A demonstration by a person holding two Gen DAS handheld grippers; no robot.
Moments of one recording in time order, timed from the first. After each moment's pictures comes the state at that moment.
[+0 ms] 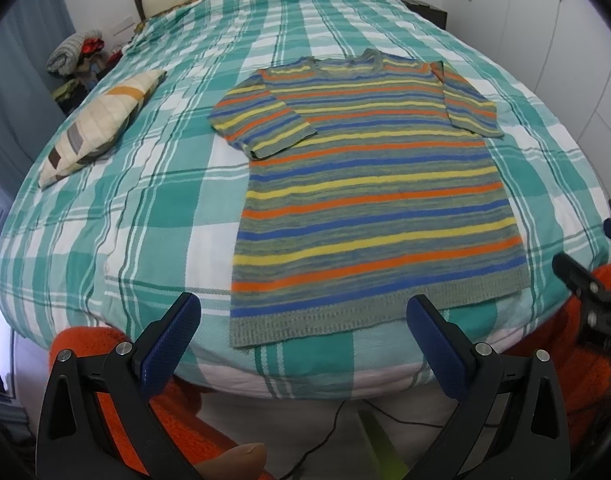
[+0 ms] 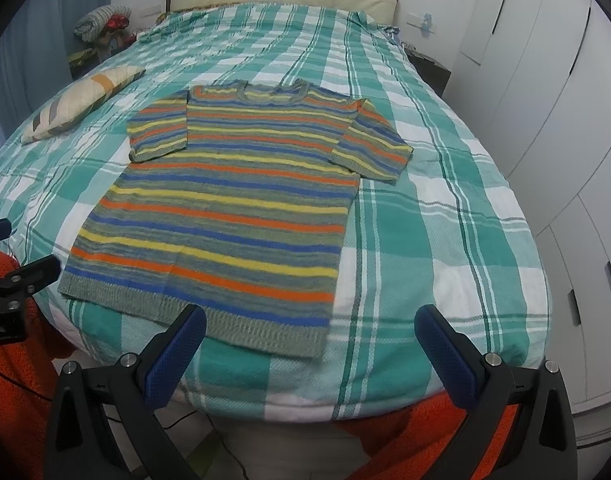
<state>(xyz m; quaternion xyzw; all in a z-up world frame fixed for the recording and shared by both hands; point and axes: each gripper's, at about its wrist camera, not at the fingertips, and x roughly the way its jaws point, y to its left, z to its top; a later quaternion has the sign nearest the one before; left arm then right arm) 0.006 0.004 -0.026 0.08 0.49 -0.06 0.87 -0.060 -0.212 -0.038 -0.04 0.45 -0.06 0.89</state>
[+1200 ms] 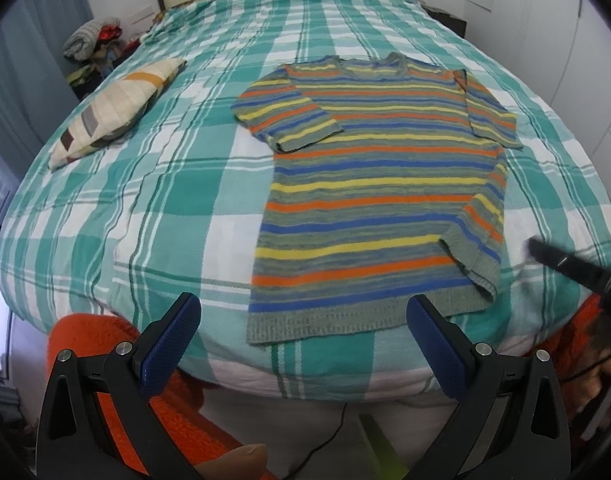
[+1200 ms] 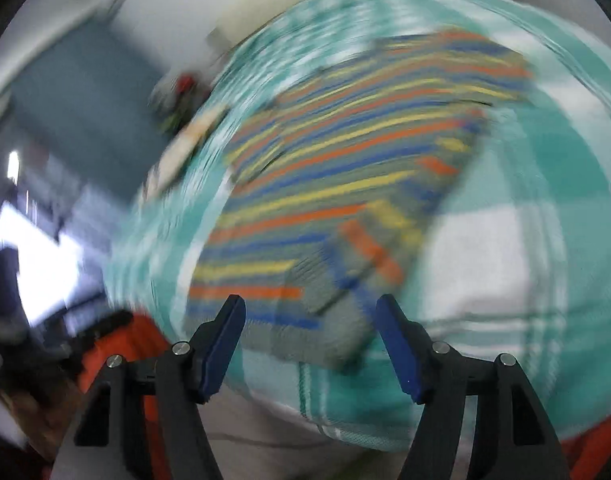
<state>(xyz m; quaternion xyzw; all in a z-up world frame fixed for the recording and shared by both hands) 0.009 0.022 -0.034 0.06 0.49 -0.03 0.87 -0.028 -0.235 -0.110 0.27 0.44 0.15 0.85</state>
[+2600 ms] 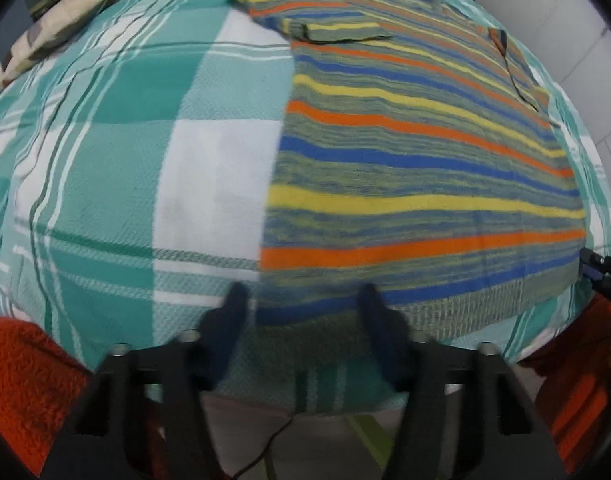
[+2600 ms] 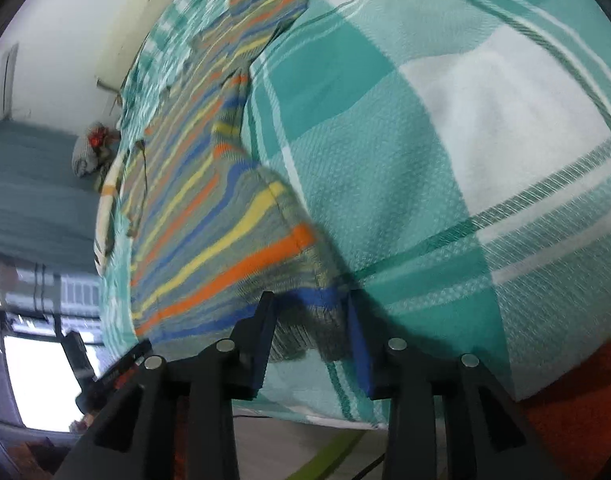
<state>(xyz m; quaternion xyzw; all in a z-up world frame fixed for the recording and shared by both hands) 0.064 0.068 -0.140 0.00 0.59 -0.10 0.80 -0.018 -0.365 -0.176 0.37 0.53 0.05 0.76</state>
